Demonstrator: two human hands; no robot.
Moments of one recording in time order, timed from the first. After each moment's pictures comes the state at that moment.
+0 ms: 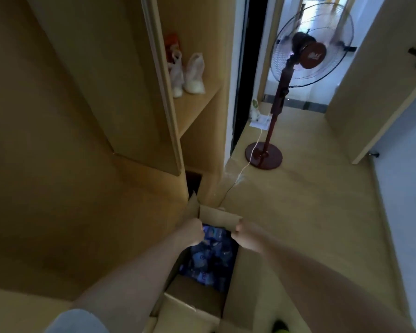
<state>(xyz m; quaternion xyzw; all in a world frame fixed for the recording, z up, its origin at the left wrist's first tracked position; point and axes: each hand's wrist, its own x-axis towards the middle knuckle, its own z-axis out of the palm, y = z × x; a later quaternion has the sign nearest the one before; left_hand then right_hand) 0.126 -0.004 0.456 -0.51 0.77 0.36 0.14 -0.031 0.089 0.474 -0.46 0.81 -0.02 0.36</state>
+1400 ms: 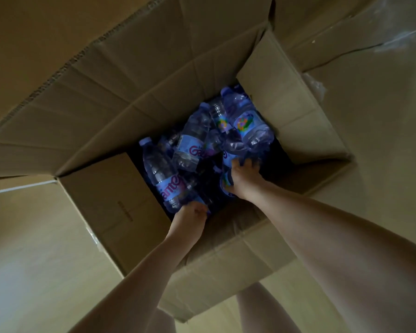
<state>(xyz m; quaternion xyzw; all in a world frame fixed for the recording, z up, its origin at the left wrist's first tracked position) 0.024 0.038 -0.074 -0.77 0.22 0.59 -0.01 -0.103 -0.077 -0.110 -0.65 0.54 0.36 0.39</state>
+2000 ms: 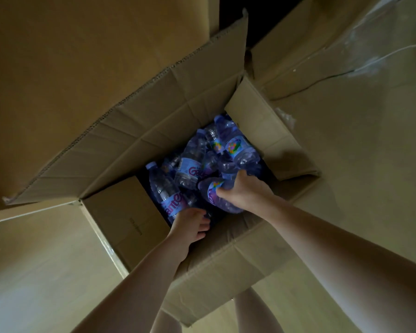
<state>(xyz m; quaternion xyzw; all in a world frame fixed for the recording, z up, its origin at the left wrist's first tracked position) 0.008 -0.016 0.008 -0.76 -0.02 0.64 -0.11 -0.117 -0.099 -0.027 -0.58 0.64 0.25 0.43</state>
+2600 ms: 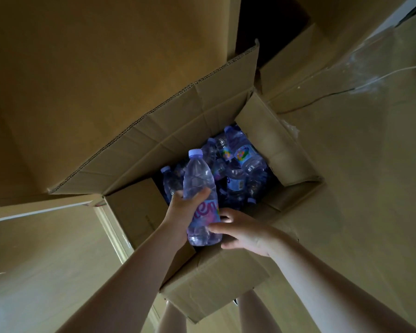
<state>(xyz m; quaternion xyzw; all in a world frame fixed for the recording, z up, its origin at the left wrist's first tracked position) 0.044 -0.026 0.043 -0.73 0.01 0.63 -0.27 -0.111 -0.036 0.030 -0.25 0.46 0.08 0.85</state>
